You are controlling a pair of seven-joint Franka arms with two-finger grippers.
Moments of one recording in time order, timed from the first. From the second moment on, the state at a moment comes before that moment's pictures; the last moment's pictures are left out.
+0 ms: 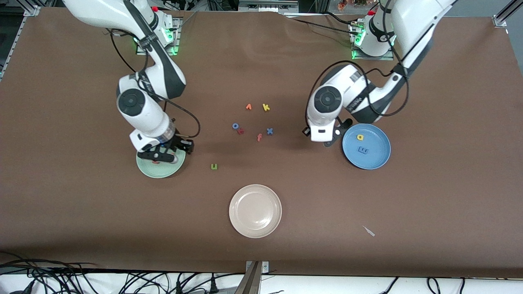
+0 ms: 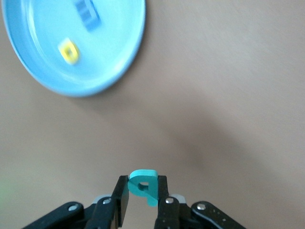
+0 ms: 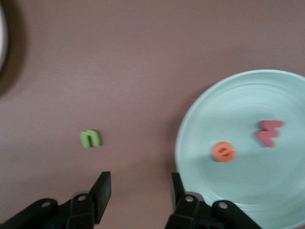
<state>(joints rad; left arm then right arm) 0.12 0.54 -0.71 -1.85 0.31 1.95 -1.41 0.28 0.45 0.13 -1.91 -0.03 2.45 0.59</state>
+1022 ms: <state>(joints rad) 0.33 0.55 -0.73 -1.85 0.31 1.90 -0.94 0.37 0.74 0.13 -1.66 -0.16 2.47 0.71</state>
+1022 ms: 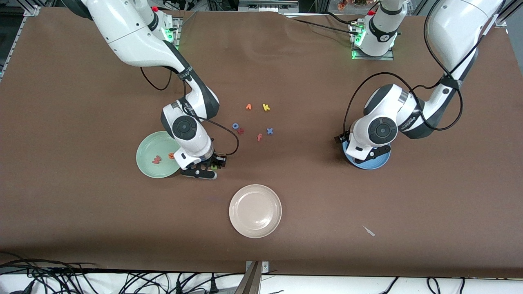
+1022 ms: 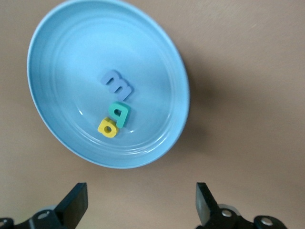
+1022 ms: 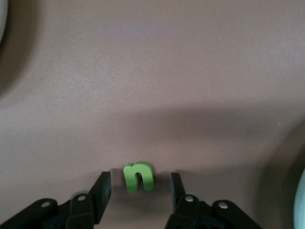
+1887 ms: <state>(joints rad) 0.52 0.34 -0.81 -1.54 0.21 1.61 -0.25 0.38 0.75 0.13 -1.66 -0.17 2.50 0.71</state>
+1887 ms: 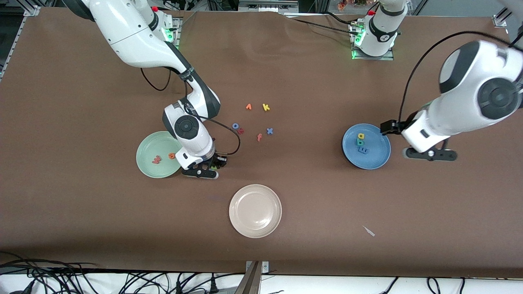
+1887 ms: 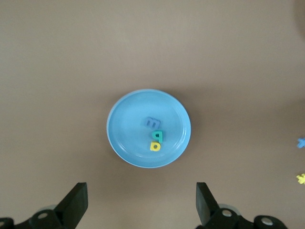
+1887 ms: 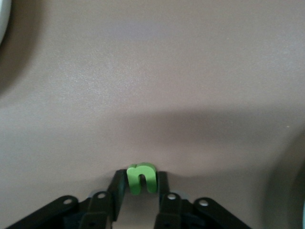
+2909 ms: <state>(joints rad) 0.01 -0.10 -0.11 -1.76 -0.02 1.79 -0.09 0.15 0.30 0.08 -2.05 -0.15 2.26 0.31</state>
